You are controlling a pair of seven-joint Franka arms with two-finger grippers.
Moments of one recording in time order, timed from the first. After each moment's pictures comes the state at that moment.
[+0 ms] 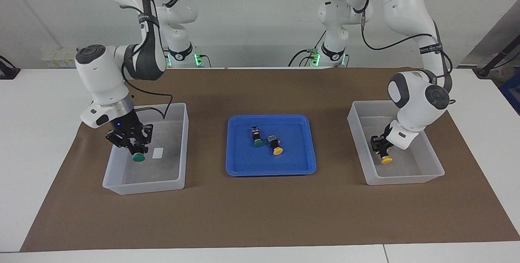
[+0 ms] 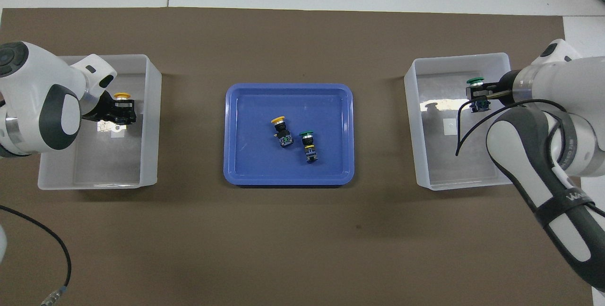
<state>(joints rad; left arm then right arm) -0.02 0.37 0.04 -1.84 -0.05 2.16 0.00 -0.03 0.21 -0.01 -1.98 0.08 2.52 -0.22</state>
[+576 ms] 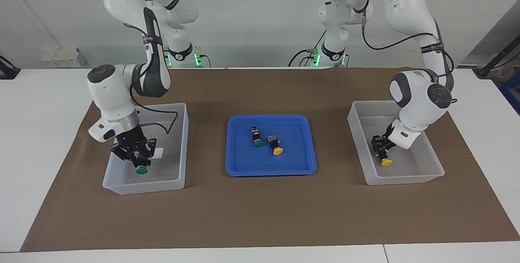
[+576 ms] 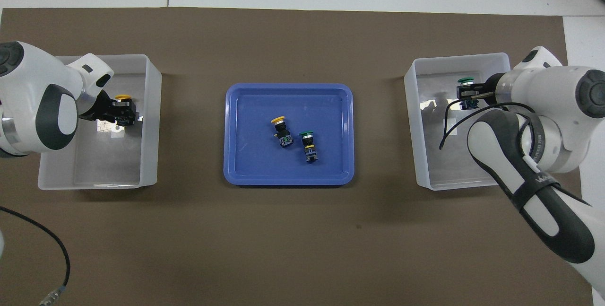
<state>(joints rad) -0.02 0.36 0.03 -1.76 -0.05 2.06 0.01 -0.03 0.35 -0.01 -1.98 0.08 2.65 -0.21</state>
